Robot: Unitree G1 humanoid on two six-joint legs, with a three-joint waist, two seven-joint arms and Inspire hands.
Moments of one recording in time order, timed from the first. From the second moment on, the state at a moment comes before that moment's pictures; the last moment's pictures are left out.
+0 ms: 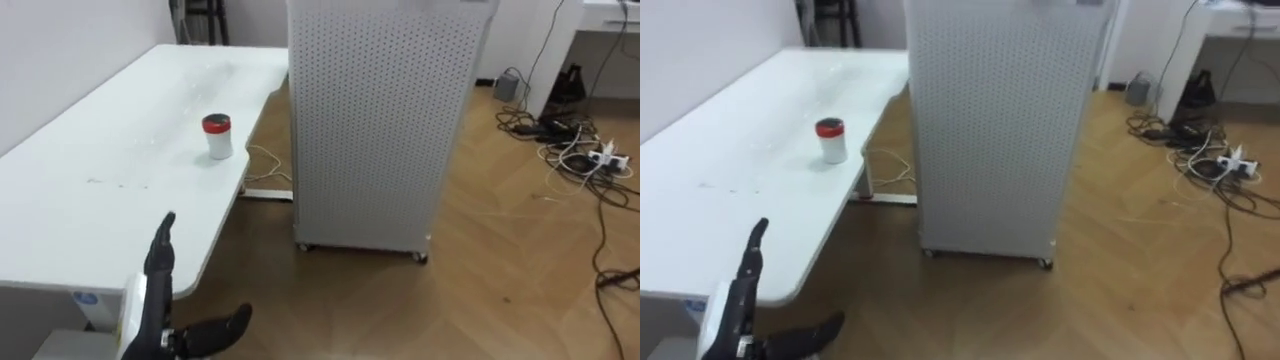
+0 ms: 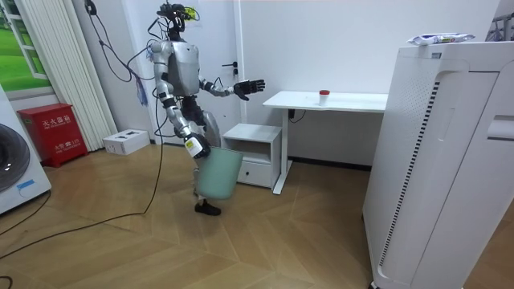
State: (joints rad) left arm 0.12 0.23 -0.11 0.33 0.27 -0.44 0.52; right arm 0.06 -0.25 0.10 1.12 0.18 -0.23 -0.04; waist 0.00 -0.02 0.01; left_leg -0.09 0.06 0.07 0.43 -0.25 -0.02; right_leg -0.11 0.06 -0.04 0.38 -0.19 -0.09
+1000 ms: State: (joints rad) left arm 0.11 0.23 -0.07 0.34 0.22 -0.44 0.58; right arm 0.06 -0.26 0.09 1.05 0.11 -0.23 -0.04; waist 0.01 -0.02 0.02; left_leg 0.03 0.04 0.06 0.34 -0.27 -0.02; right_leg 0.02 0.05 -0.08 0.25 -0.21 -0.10
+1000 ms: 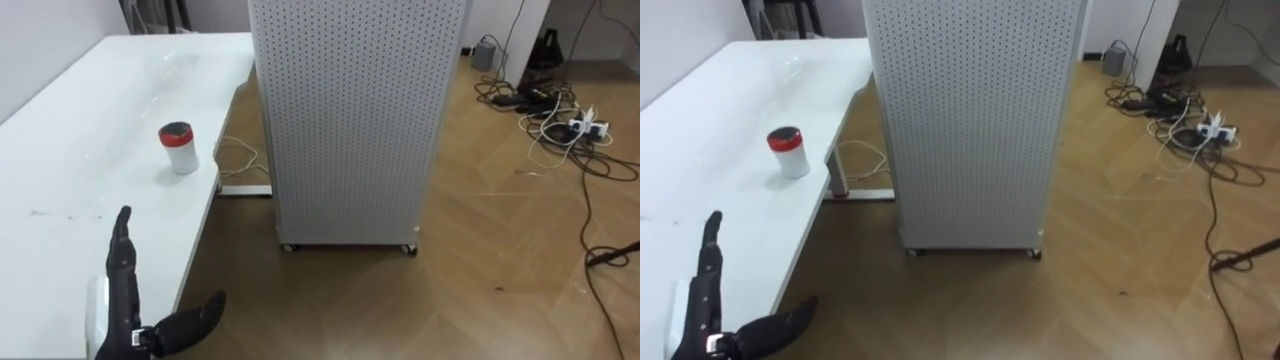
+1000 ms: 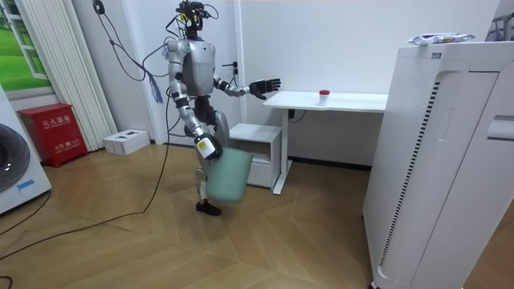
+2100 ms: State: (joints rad) left arm 0.05 0.23 -0.05 0.33 0.11 -0.45 0.65; right arm 0.09 -0.28 0.14 1.01 0.20 -0.22 -0.11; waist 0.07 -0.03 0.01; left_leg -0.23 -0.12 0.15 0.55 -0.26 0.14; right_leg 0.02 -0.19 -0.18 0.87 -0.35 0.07
